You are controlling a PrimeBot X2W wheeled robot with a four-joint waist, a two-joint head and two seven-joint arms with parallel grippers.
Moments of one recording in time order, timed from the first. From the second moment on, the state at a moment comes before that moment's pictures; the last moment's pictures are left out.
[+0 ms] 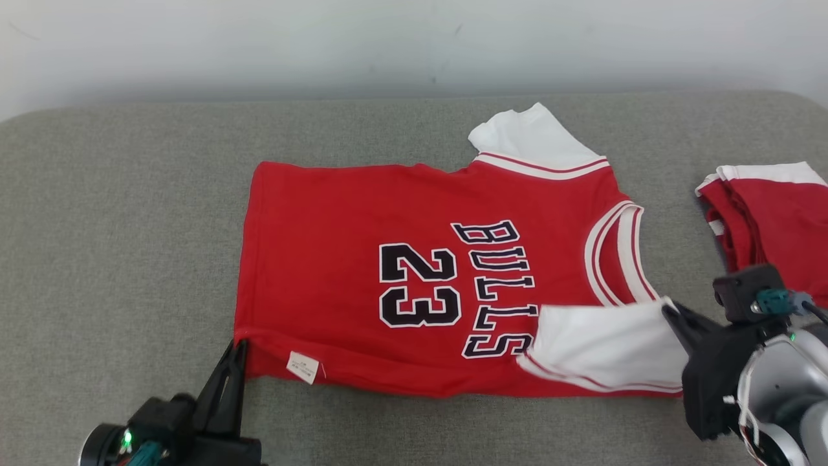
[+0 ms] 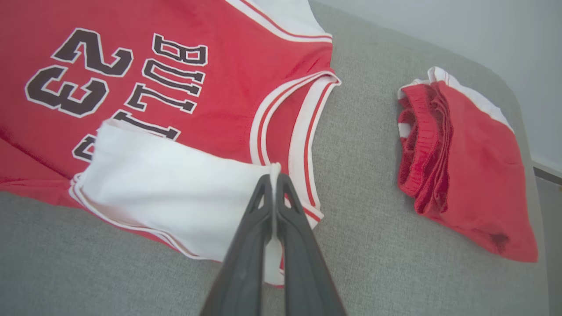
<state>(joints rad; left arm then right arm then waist) -0.08 0.18 -0.13 0.16 -0.22 -0.12 -0.18 -0.13 -0.43 0.11 -0.19 0.29 0.13 0.73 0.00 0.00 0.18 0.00</state>
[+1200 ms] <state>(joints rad) -0.30 0.19 -0.18 0.46 -0.21 -0.08 -0.18 -0.41 -0.38 0.15 0.19 0.09 0.13 0.32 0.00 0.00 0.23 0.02</state>
